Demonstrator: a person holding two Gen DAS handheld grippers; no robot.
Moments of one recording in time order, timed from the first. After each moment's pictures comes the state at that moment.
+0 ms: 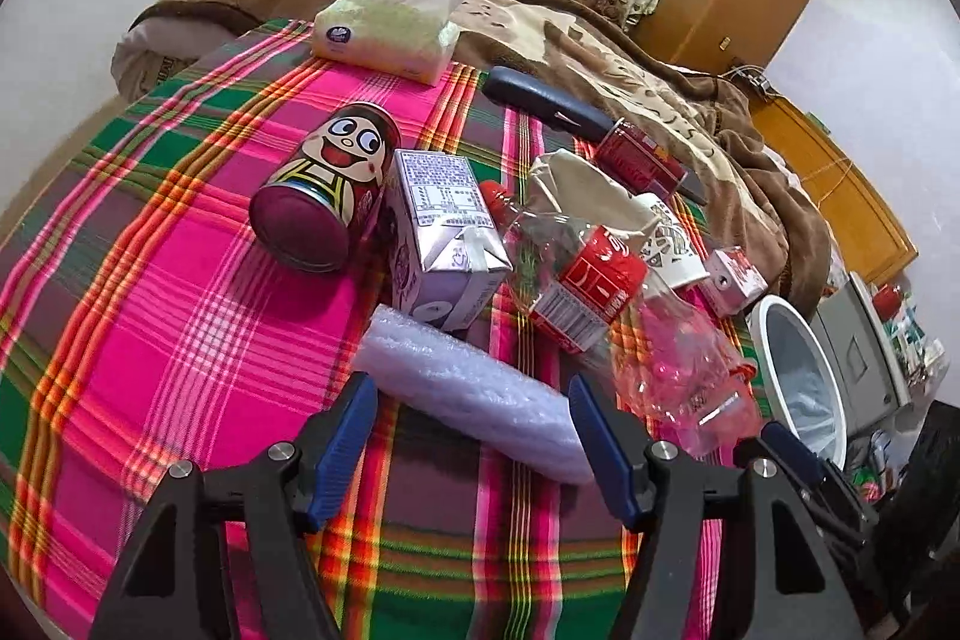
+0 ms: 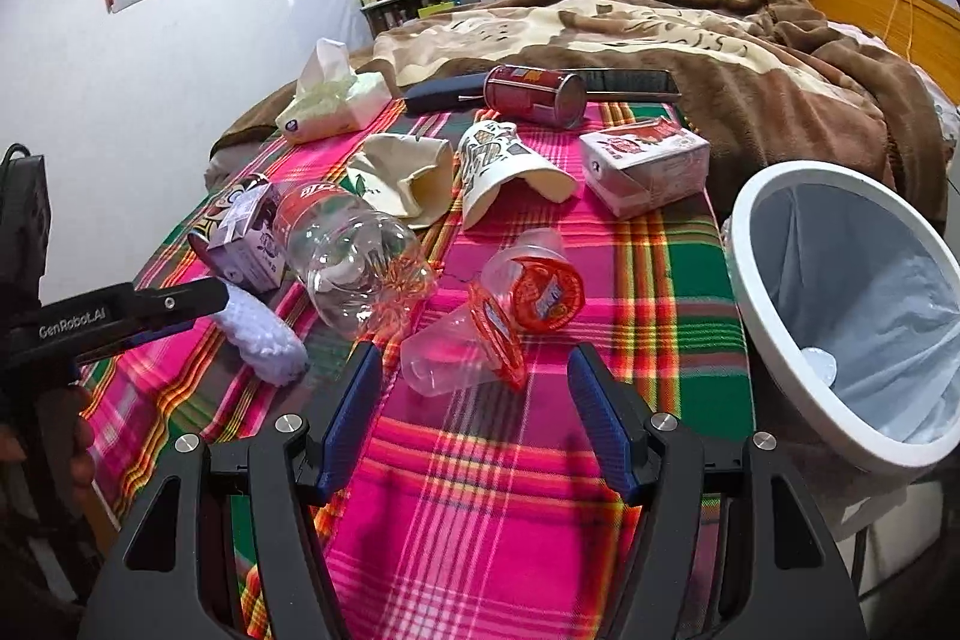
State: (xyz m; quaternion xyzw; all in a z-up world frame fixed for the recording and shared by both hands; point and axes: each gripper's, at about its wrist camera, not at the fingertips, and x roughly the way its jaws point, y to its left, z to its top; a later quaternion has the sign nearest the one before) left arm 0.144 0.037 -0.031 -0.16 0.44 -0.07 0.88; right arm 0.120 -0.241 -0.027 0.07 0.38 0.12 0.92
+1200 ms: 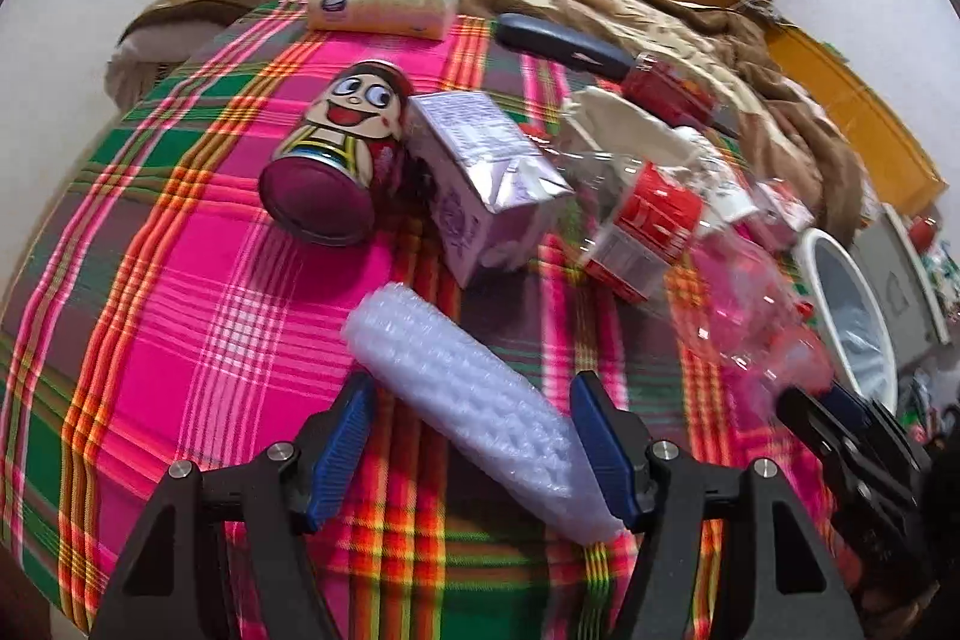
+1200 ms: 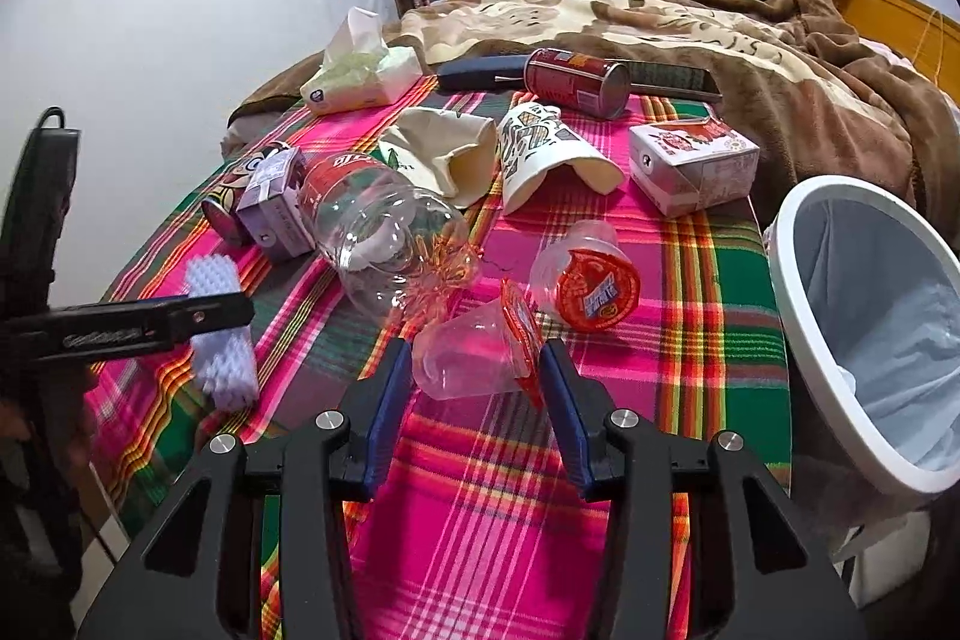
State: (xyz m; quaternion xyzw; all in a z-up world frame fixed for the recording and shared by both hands) left arm 0.153 0.038 -0.047 -0.09 0.49 -0.05 0.87; right arm 0.122 -0.225 -0.029 0.05 0.39 0.15 0.91
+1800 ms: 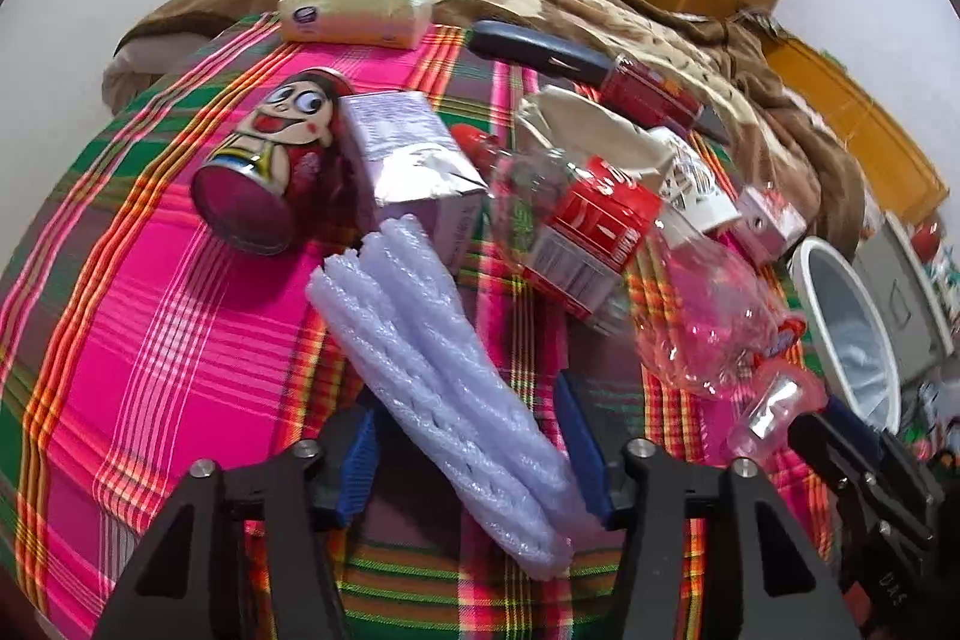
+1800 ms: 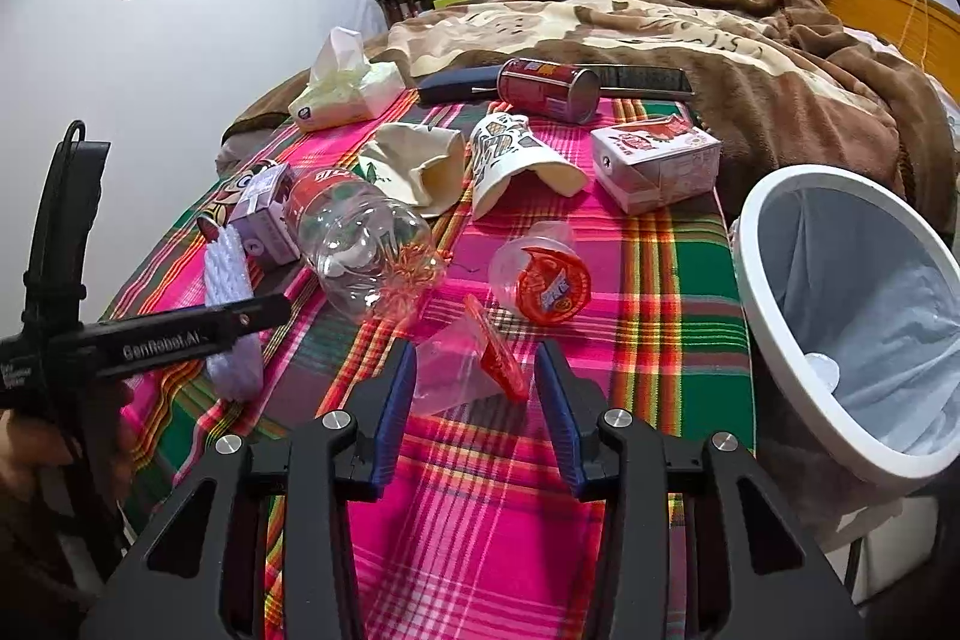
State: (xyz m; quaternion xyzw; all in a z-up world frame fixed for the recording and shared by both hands) left arm 0.153 0.007 -0.050 -0.10 0.47 -0.05 0.88; right arm 0.119 -0.241 -0.028 0.07 0.38 0.14 0.91
